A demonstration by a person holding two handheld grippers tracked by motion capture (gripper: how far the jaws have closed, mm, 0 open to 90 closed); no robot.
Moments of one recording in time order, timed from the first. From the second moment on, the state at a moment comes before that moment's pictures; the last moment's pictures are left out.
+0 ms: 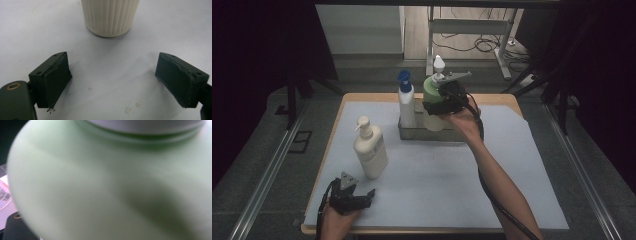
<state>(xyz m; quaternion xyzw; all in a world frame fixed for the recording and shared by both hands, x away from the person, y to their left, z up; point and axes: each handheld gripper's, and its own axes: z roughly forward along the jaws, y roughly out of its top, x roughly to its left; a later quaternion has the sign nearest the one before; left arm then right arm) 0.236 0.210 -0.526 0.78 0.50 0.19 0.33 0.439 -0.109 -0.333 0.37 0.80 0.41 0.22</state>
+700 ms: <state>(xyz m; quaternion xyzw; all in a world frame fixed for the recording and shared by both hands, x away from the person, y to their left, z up) 0.236 0.210 -0.526 0.78 0.50 0.19 0.32 0.464 -0.099 -0.356 0.37 0.80 0.40 0.23</state>
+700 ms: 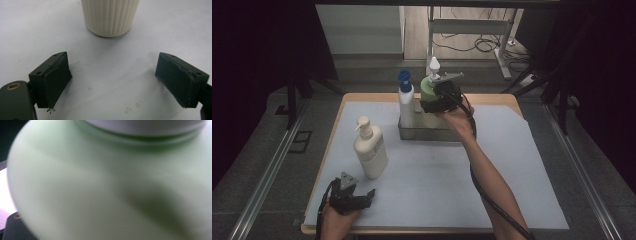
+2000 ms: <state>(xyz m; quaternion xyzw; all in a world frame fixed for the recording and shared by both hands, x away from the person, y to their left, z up) 0.236 0.210 -0.526 0.78 0.50 0.19 0.32 0.475 -0.089 -0.403 0.38 0.82 0.37 0.21</state>
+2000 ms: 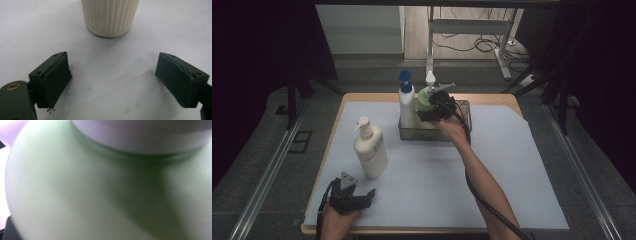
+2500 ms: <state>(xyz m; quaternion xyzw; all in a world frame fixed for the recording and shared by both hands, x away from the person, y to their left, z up) 0.236 0.210 -0.526 0.78 0.50 0.19 0.32 0.479 -0.087 -0.417 0.39 0.82 0.36 0.20</state>
